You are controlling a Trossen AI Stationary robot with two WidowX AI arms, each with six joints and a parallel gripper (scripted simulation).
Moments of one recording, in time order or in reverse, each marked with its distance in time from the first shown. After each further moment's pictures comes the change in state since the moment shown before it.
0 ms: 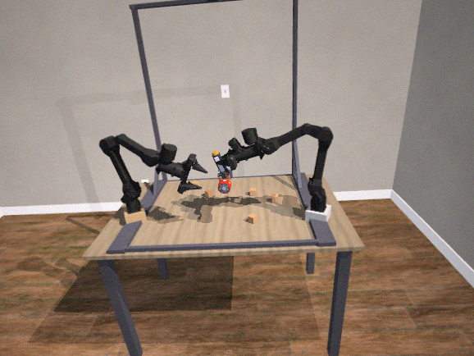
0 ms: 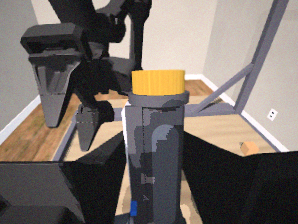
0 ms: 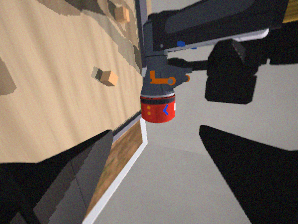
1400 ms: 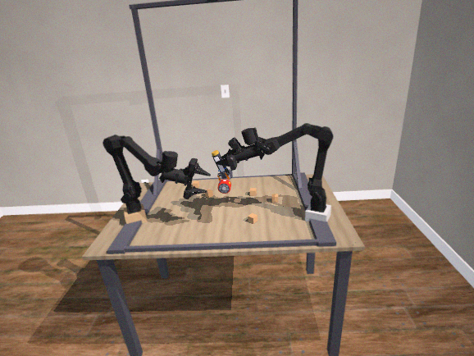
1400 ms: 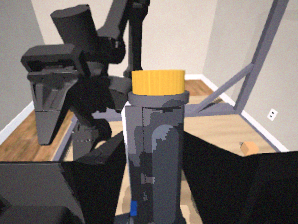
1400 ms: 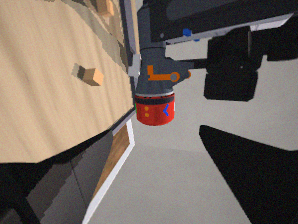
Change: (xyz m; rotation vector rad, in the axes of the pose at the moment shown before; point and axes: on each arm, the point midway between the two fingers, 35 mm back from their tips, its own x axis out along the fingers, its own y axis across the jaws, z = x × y) left arm 0.000 0.000 0.000 0.000 0.000 0.000; right arm 0.022 0.008 -0.006 -0.004 0.004 -0.135
